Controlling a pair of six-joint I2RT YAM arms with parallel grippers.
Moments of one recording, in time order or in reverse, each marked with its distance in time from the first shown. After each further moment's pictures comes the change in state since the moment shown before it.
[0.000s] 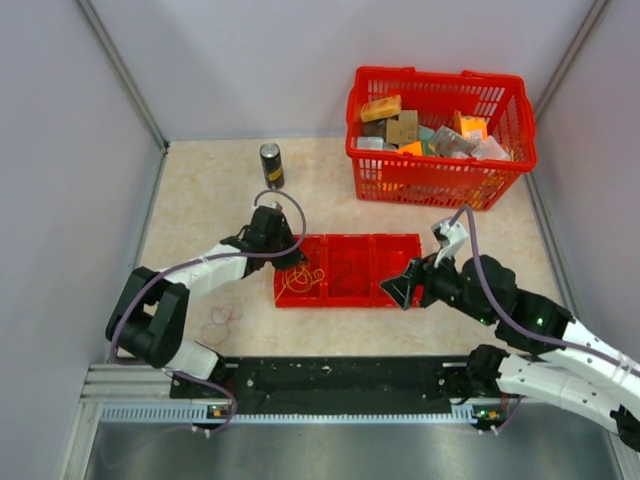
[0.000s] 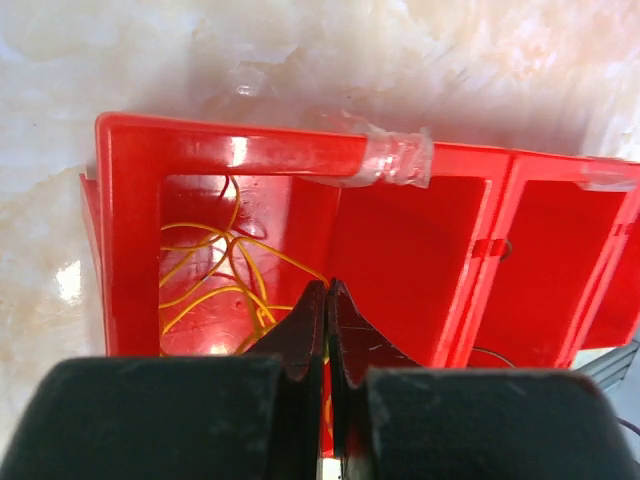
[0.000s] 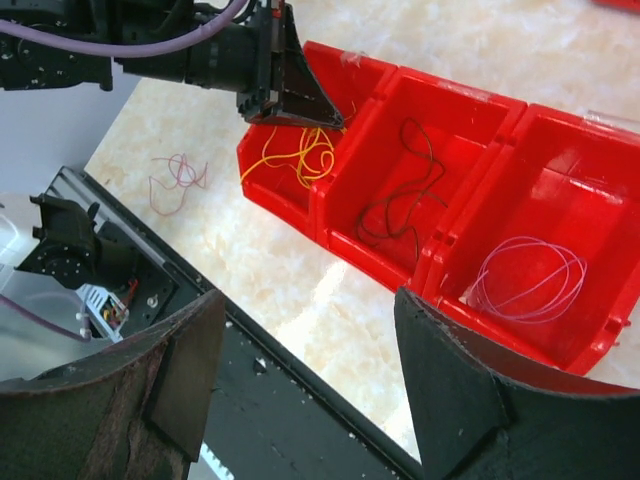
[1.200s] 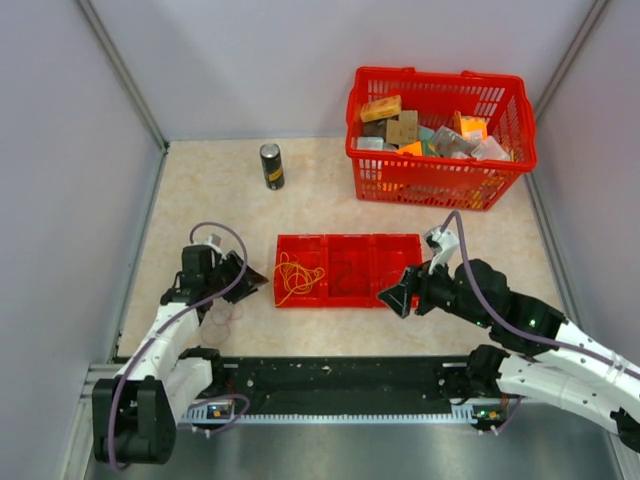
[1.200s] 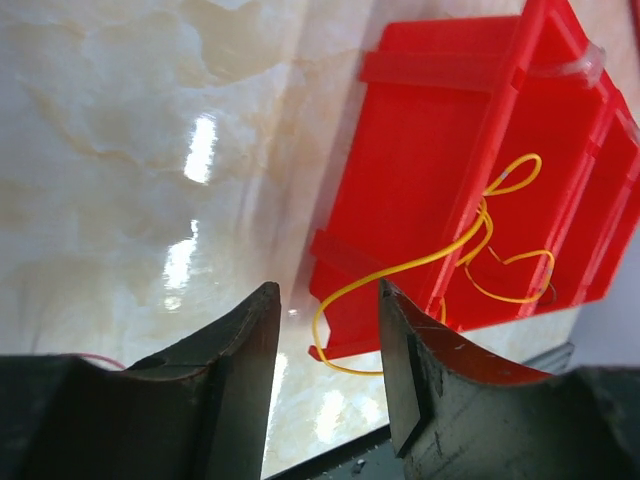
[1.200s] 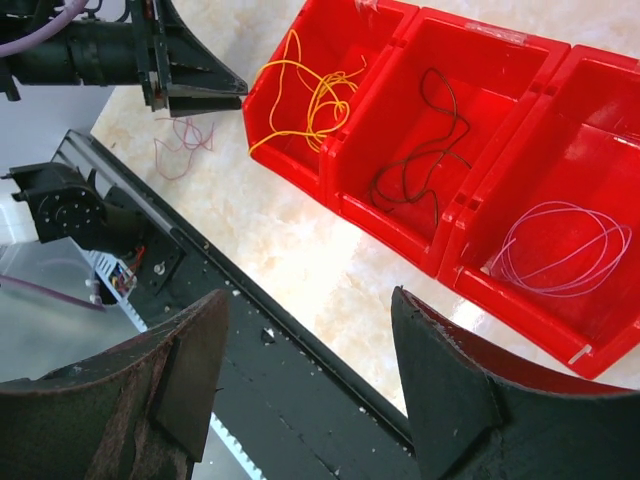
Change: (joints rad) left arm 0.439 -0.533 -0.374 -0.164 0.230 0.125; right arm -0.001 -0.023 -0.068 -0.019 -0.071 0.048
